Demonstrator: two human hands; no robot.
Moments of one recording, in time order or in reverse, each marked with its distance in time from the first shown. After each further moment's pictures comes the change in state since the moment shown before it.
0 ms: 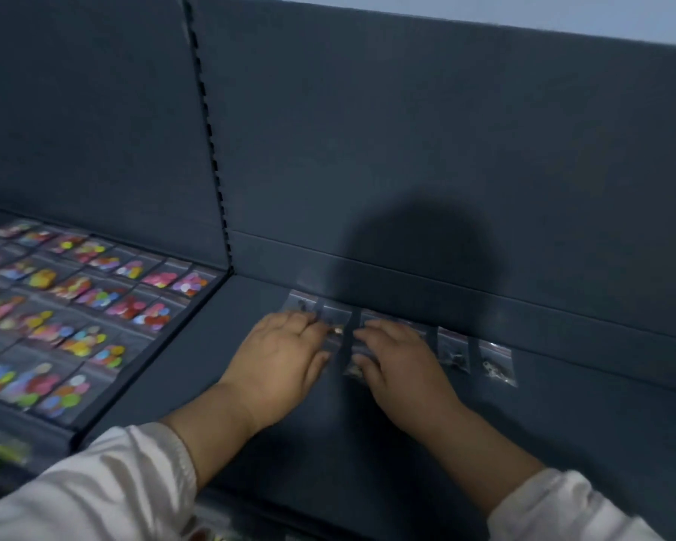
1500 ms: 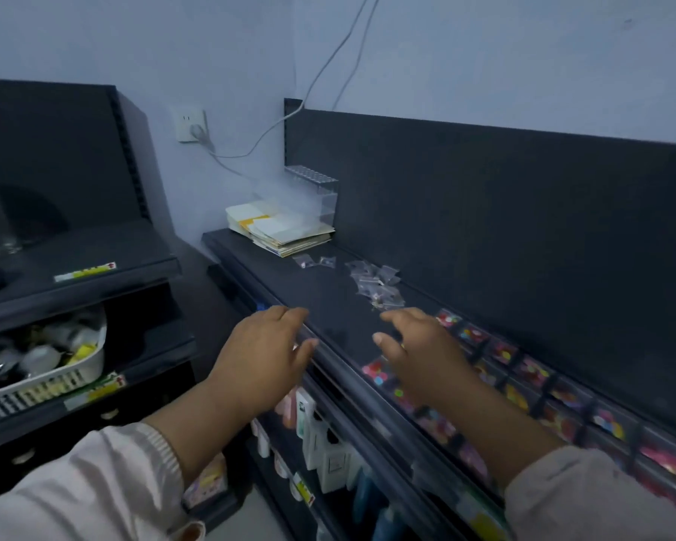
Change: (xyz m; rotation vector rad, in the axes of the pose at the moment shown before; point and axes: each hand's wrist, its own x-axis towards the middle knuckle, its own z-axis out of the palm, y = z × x) left_hand -0.324 -0.521 -0.212 0.120 0.161 -0.741; right_hand 0.258 -0.582 0.197 0.242 -0.172 -0.385
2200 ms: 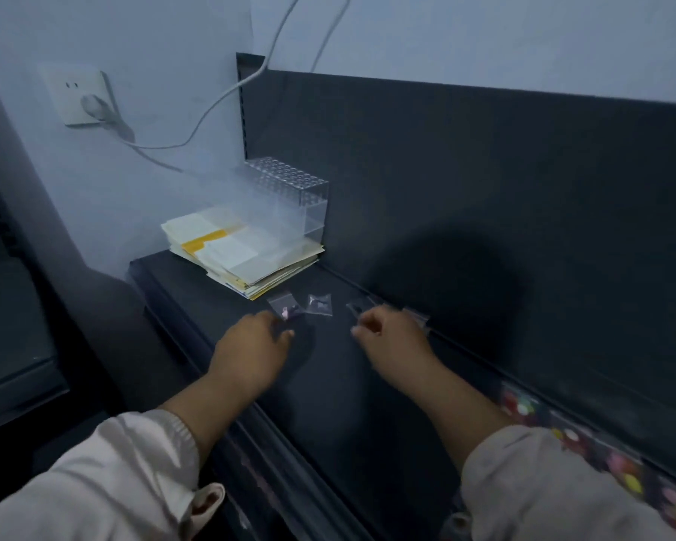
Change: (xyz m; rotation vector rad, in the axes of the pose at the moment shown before) left_hand 0.261 -0.128 0.119 -0.249 -0.179 -0.350; right_hand 0.271 0.042 0.095 0.267 -0.062 0.338
